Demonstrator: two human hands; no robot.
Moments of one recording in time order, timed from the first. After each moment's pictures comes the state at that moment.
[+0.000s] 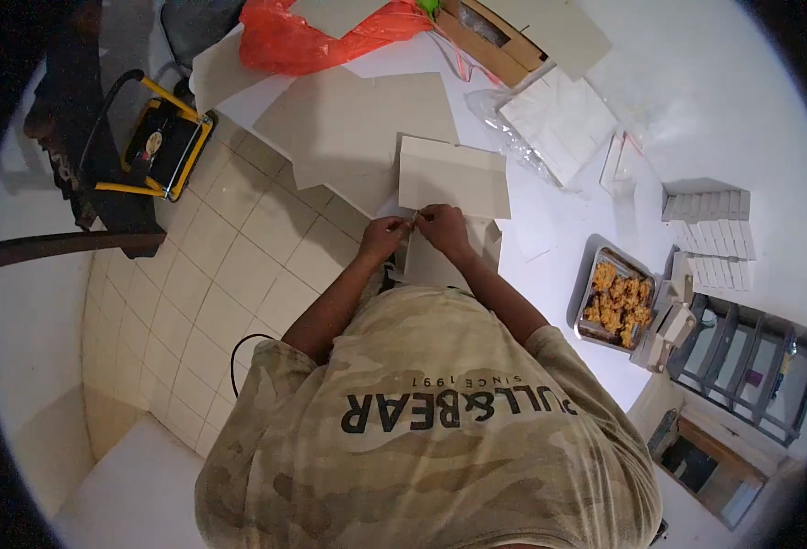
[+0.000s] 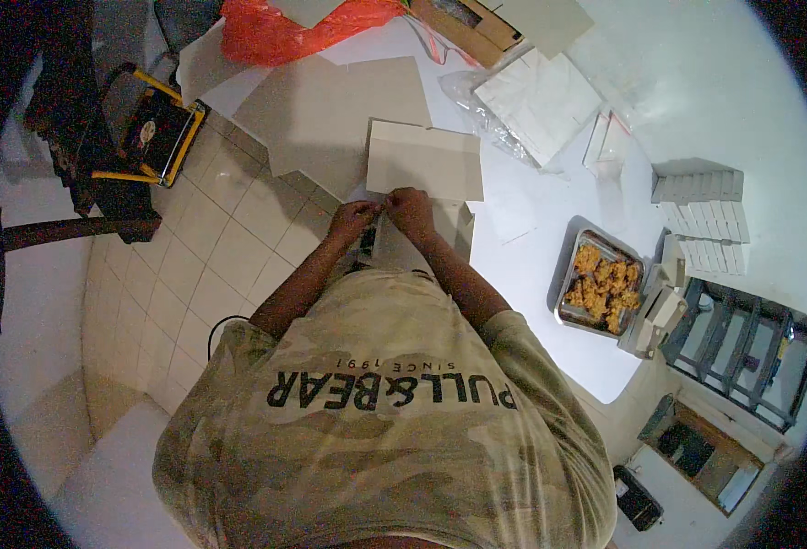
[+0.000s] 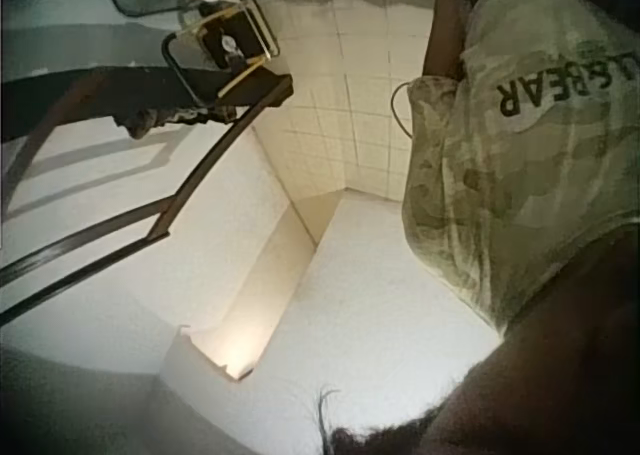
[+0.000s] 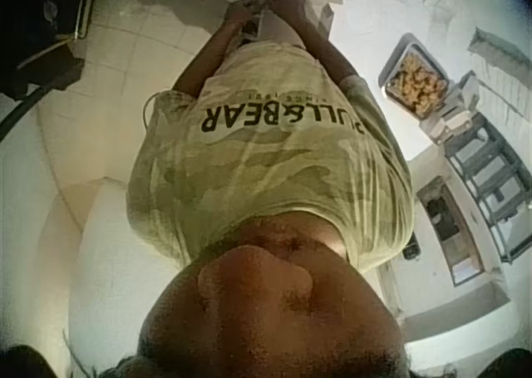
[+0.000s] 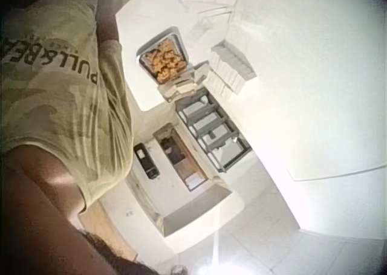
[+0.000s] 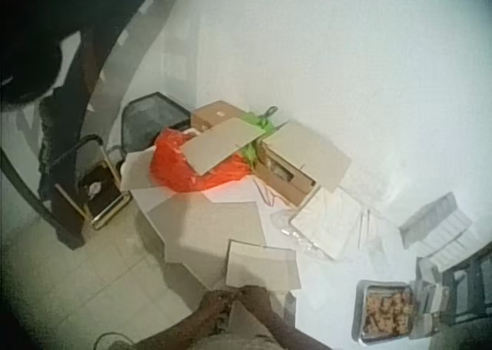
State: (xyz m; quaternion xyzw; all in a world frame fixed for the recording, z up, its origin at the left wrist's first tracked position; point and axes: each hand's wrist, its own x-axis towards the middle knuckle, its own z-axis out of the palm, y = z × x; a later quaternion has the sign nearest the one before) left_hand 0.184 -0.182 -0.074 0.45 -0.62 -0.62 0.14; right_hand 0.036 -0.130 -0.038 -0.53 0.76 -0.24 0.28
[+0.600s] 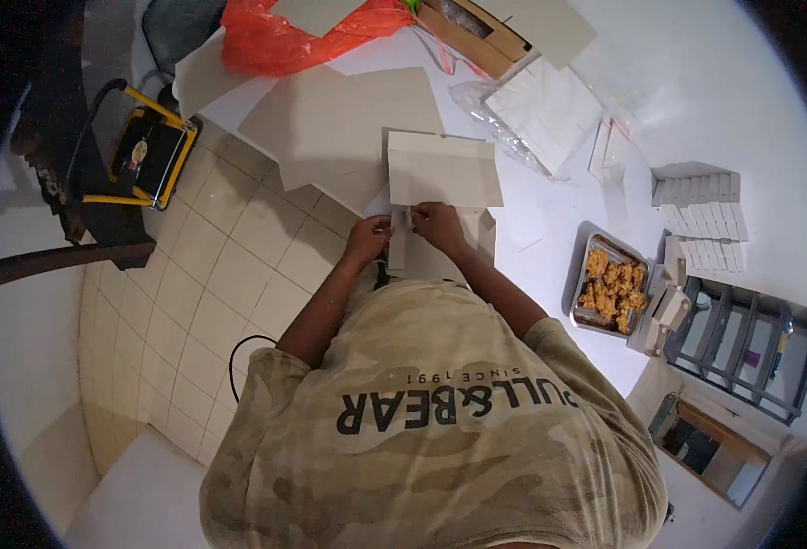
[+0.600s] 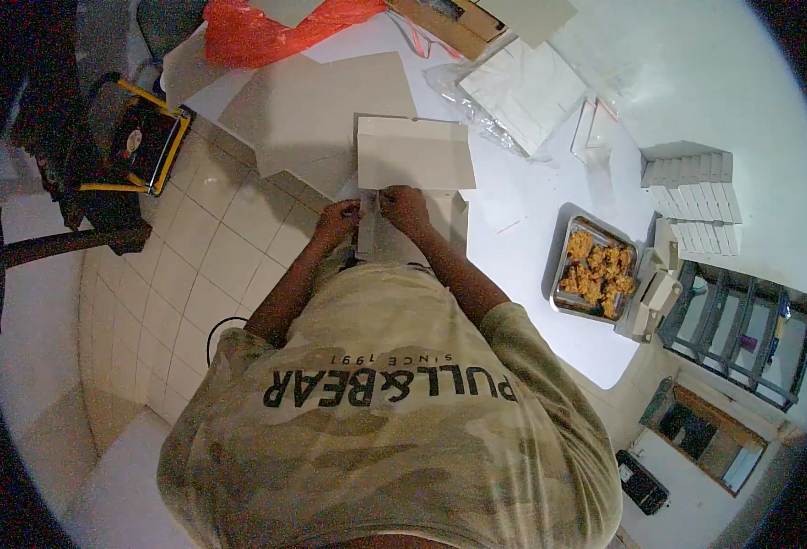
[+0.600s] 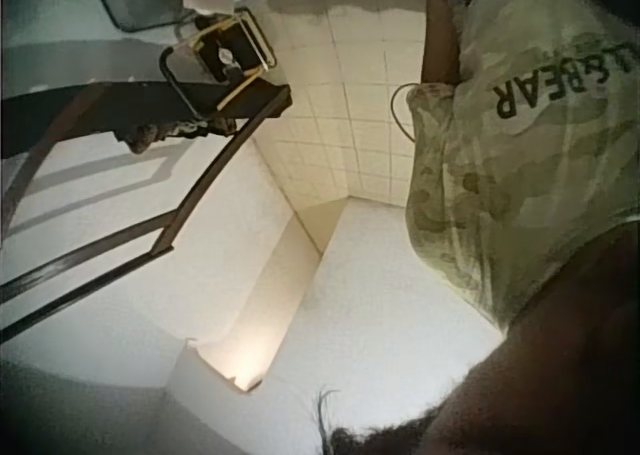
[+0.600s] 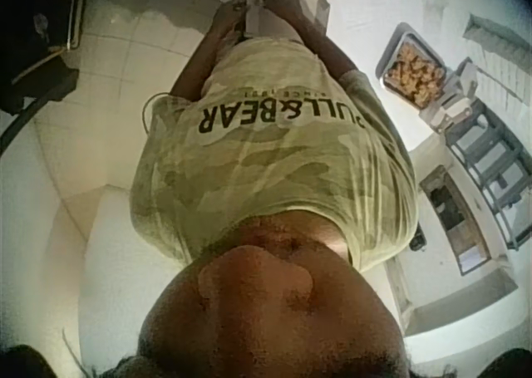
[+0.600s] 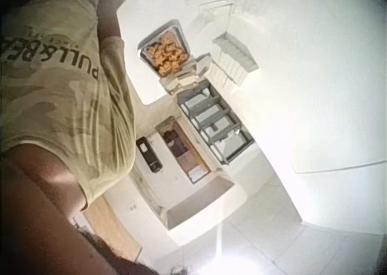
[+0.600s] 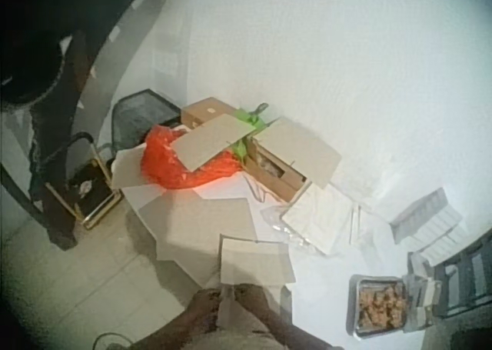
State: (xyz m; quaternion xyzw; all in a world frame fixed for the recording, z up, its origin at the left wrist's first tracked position) left_hand 0.191 -0.178 -0.045 0.43 -0.67 -0.60 0.11; right_hand 0.026 -0.119 -0.050 -0.53 0.75 -0.27 0.30
